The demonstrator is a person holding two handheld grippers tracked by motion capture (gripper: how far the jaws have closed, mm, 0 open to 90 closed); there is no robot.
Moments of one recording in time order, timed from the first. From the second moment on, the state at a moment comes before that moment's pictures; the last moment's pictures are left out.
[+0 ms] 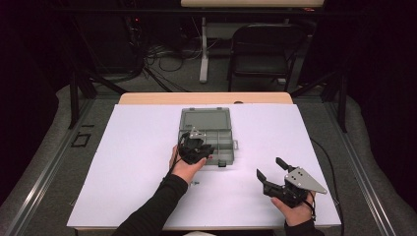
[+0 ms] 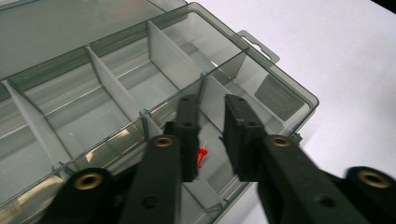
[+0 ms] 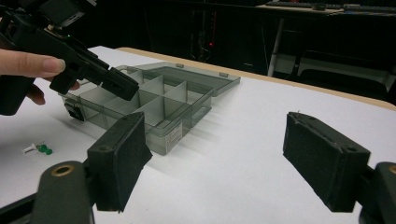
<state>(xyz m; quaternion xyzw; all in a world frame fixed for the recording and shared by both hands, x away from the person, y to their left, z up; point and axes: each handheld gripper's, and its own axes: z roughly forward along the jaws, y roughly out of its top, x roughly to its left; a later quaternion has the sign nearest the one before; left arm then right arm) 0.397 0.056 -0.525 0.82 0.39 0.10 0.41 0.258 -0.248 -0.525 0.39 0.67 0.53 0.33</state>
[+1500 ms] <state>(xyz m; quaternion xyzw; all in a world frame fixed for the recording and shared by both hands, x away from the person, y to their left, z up) 0.336 0.133 -0.488 0.77 0.37 0.15 0.49 0.258 -0.248 -0.525 0.39 0.67 0.53 0.33</state>
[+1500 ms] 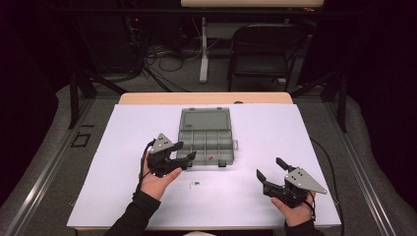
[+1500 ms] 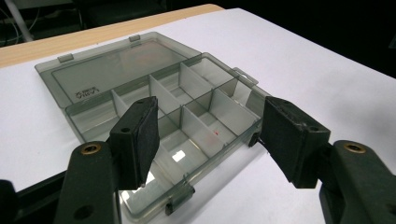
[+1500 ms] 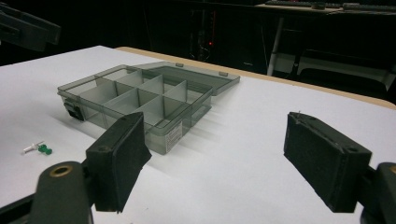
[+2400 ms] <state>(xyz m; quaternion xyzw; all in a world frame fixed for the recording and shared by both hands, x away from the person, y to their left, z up) 0.299 0.153 -0.524 0.79 0.38 0.13 0.47 0.257 -0.247 -0.525 0.39 0.67 0.53 0.33</state>
